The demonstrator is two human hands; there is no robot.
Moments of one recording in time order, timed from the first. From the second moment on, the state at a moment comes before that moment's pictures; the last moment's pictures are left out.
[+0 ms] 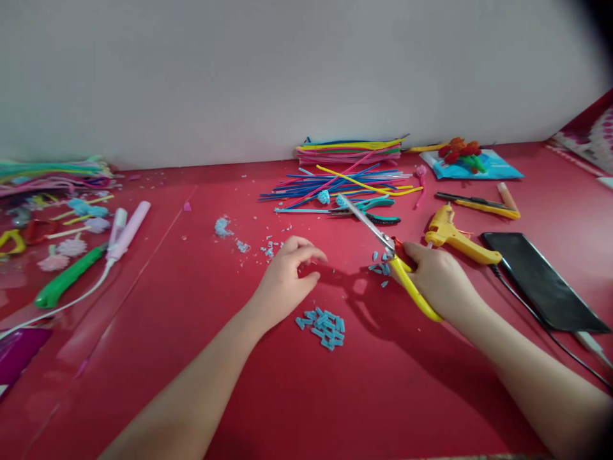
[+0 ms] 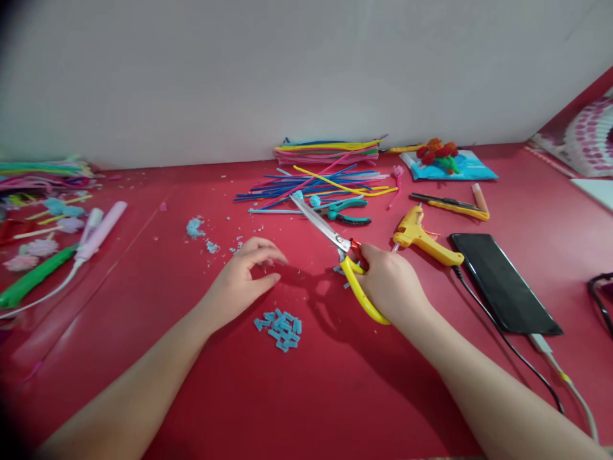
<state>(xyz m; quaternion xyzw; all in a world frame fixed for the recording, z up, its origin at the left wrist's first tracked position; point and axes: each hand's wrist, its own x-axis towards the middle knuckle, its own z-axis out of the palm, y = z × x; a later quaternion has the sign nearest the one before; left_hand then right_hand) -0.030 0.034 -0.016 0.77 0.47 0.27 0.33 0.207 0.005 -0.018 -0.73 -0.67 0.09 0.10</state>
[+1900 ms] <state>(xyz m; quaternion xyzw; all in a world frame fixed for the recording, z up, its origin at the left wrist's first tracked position) -0.002 0.009 -0.005 0.50 0.42 0.27 0.70 0.167 -0.020 -0.007 -0.59 -0.64 0.42 0.25</state>
